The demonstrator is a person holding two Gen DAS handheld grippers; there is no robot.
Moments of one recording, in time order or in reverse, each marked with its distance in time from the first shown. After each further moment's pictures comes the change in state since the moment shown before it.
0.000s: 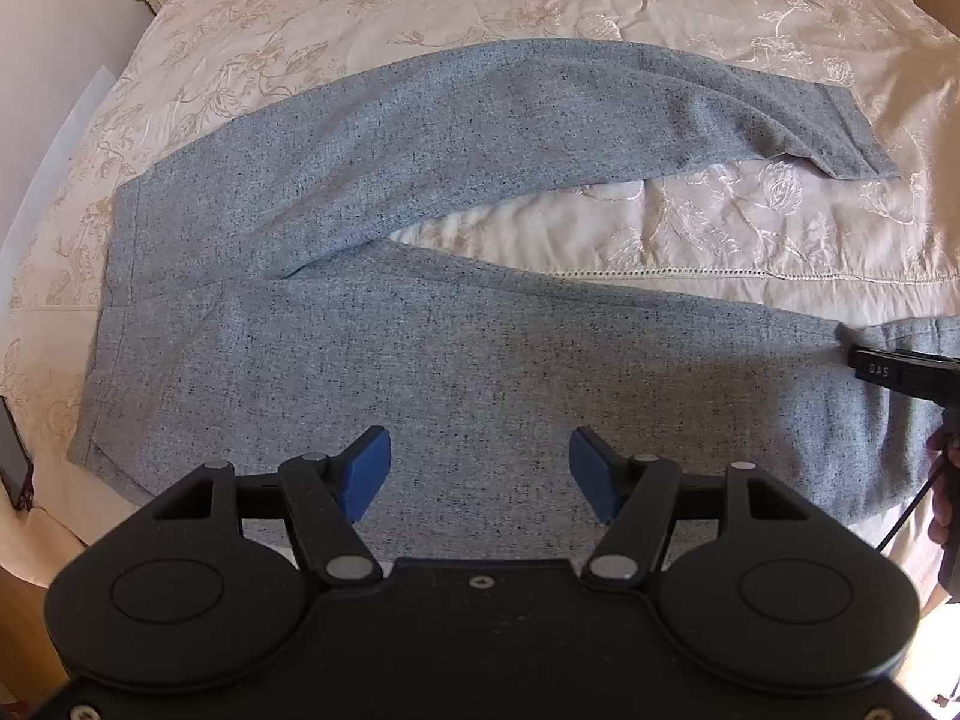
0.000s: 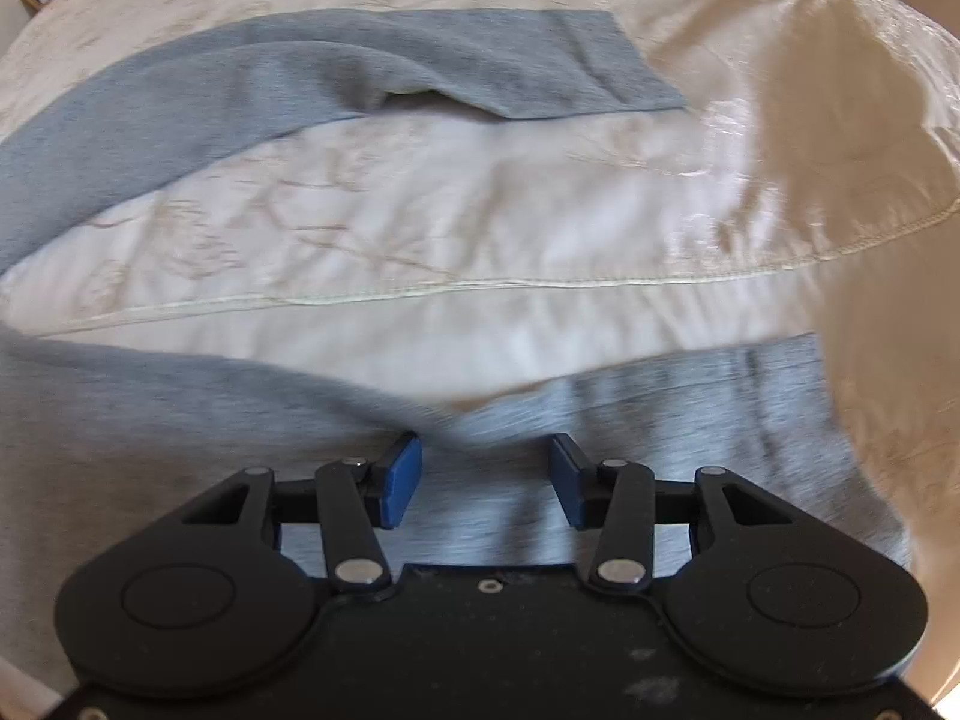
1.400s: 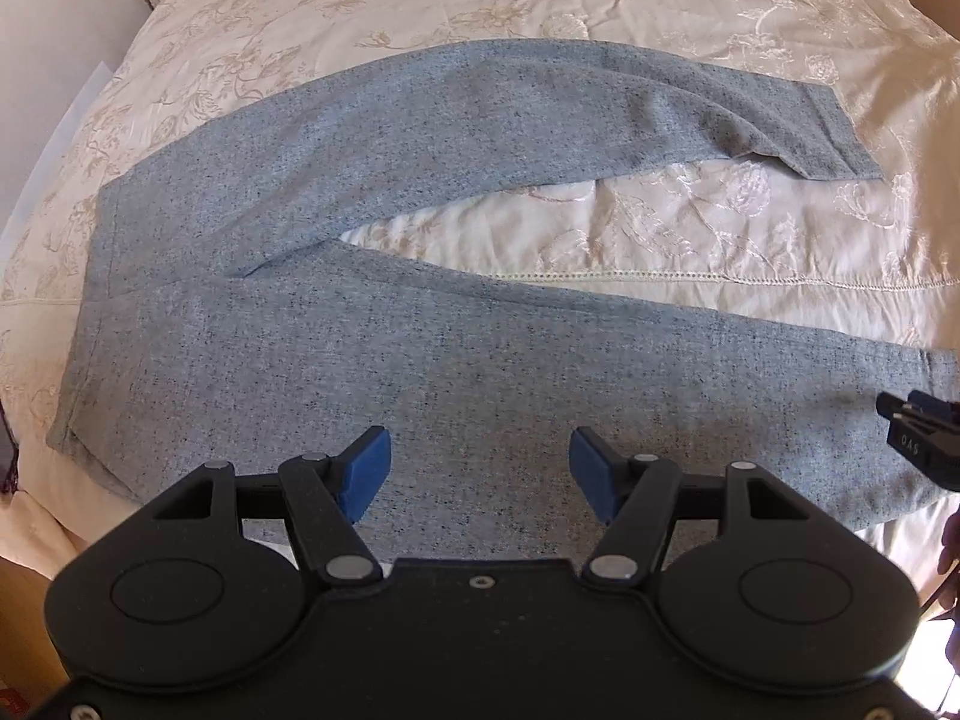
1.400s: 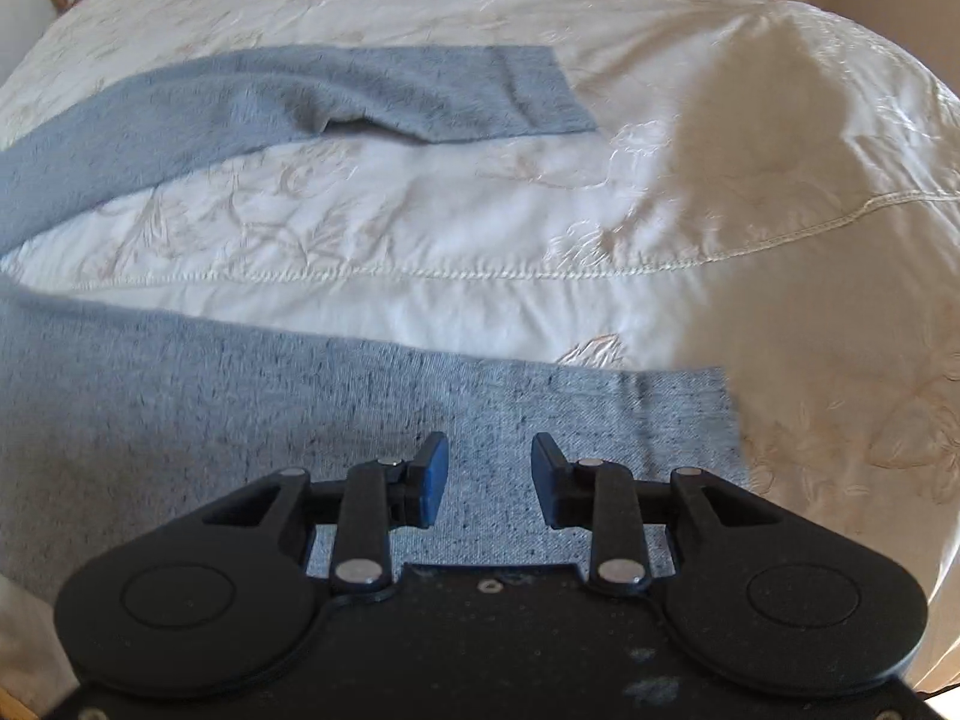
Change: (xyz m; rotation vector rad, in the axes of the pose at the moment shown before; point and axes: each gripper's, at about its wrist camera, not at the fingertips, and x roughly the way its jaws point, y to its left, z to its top) left arm -0.004 -0.036 0.001 -0.026 -0.010 0.016; right arm -0.042 -0.053 -0.029 -0.086 -0.052 0.026
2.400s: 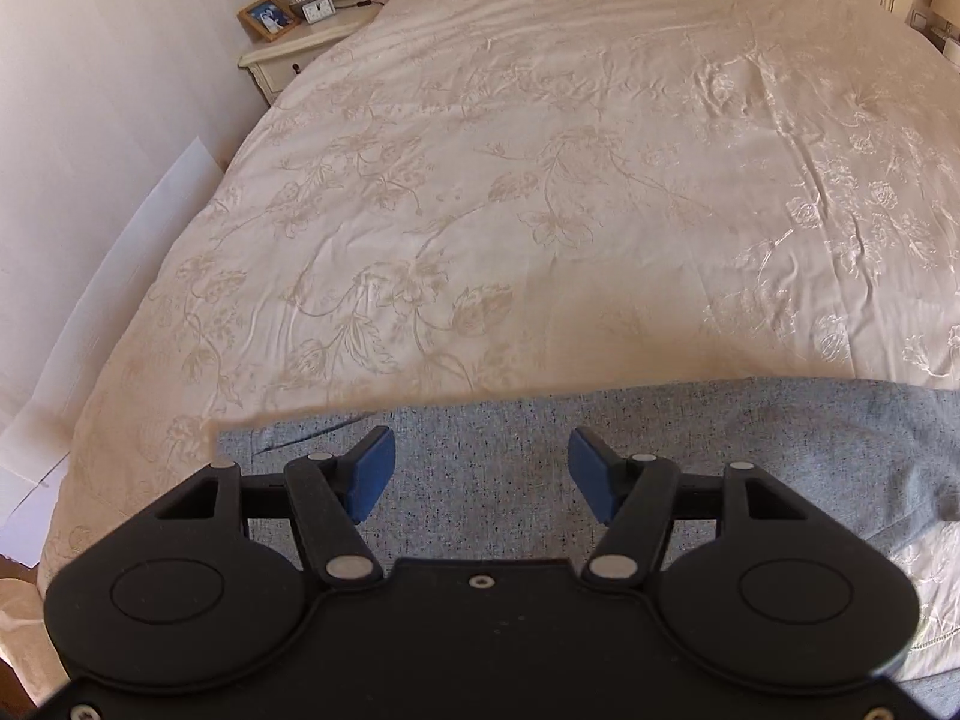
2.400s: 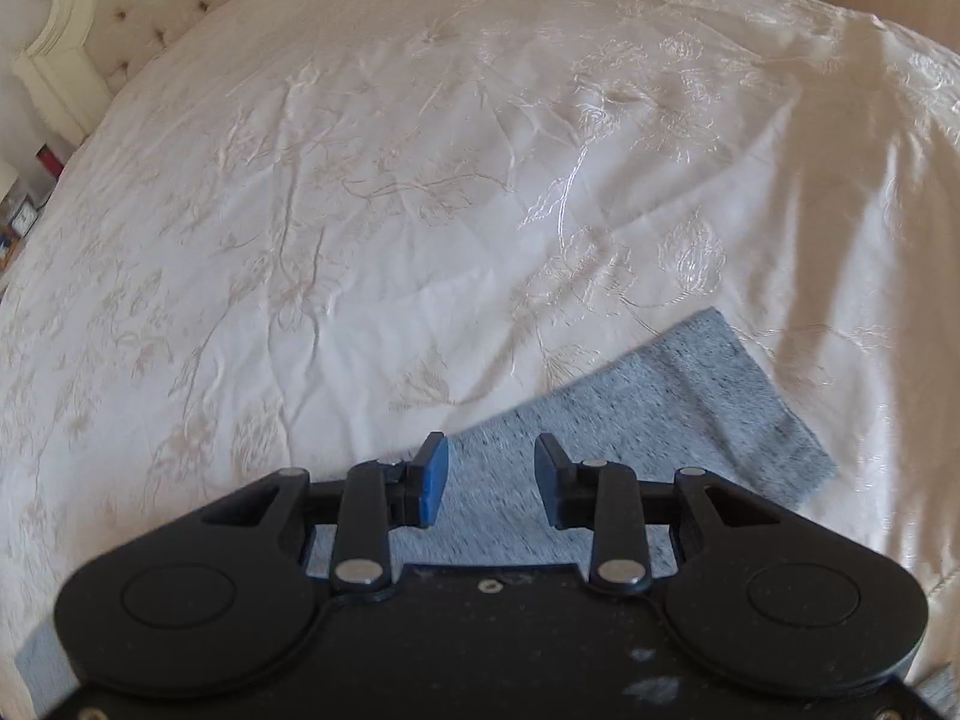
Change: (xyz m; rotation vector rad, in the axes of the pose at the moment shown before) left arm 0.053 0.174 0.220 -0.111 -0.191 0.118; right arm 0.052 0.058 0.308 0.465 -0.053 0.109
